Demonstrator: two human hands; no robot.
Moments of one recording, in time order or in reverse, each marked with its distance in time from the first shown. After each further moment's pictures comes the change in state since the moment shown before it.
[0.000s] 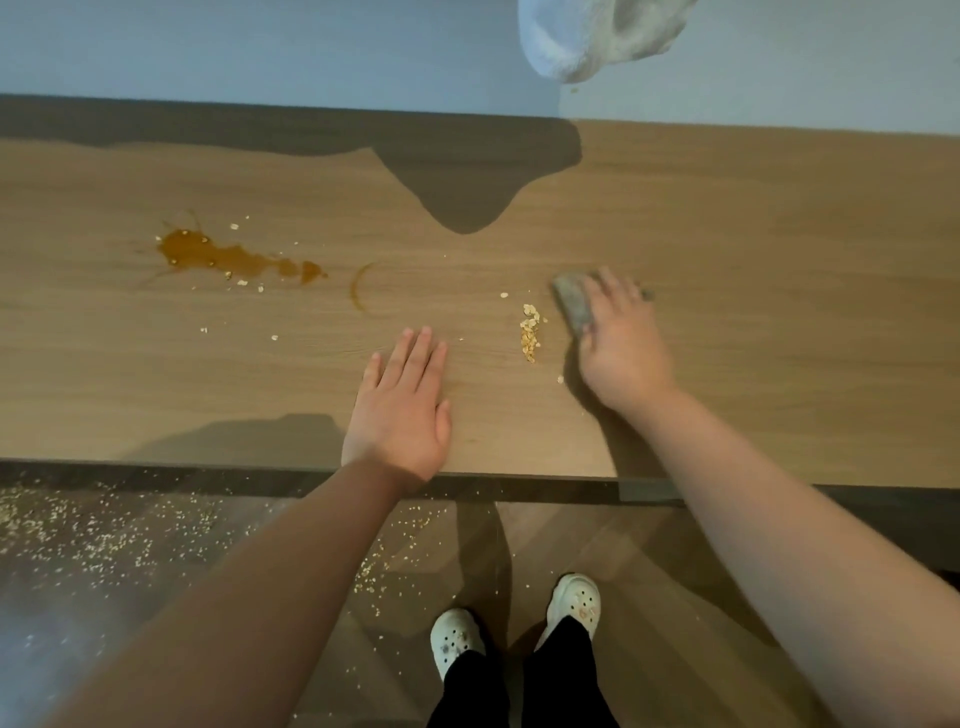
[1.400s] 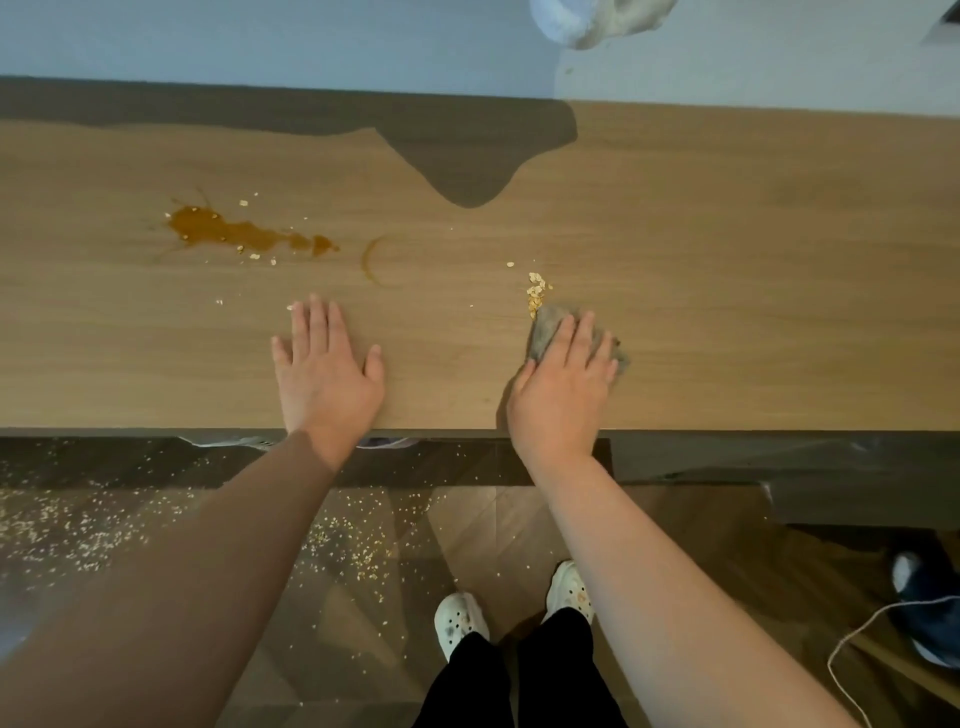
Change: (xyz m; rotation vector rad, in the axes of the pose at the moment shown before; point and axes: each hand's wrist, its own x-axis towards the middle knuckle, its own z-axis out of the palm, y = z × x) left_hand -0.013 -0.063 -0.001 -0.082 0.061 -0.389; right_hand -0.089 -0.095 0.045 -0.058 0.088 0.355
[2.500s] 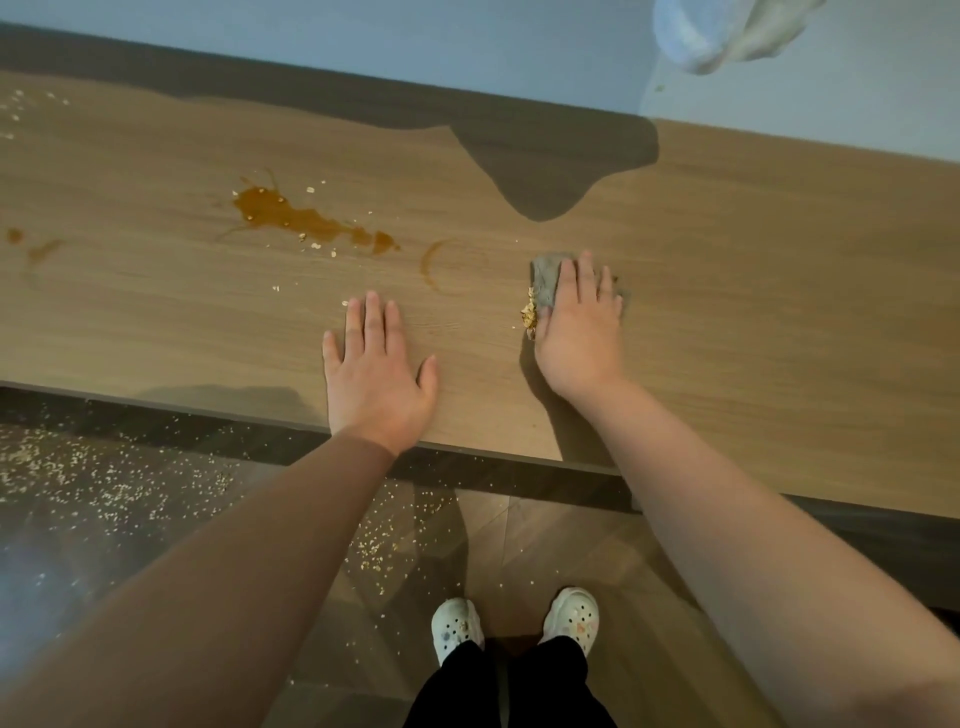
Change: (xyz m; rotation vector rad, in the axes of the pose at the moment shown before) left_hand 0.001 0.000 0.001 0.052 -0.012 0.018; right_hand 0.086 -0.046 -0.007 0.008 -0.125 -0.350
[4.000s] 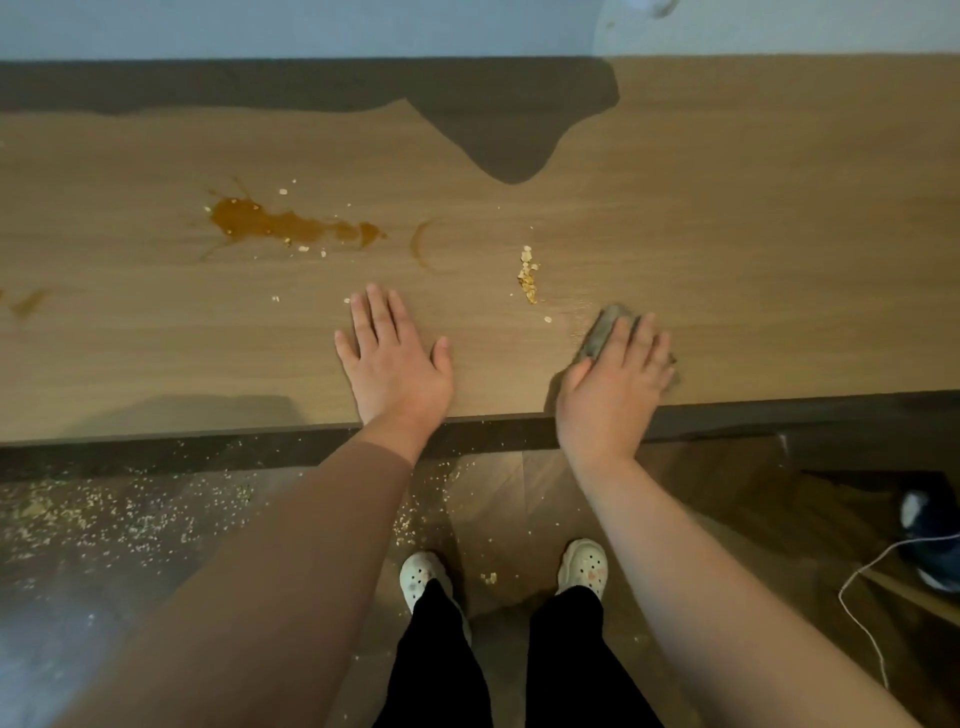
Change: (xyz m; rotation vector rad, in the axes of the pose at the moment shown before) left_hand 0.001 -0.002 -0.002 -0.030 -0.067 0.022; right_hand -0.108 -0.017 0.027 0.043 0.212 0.529
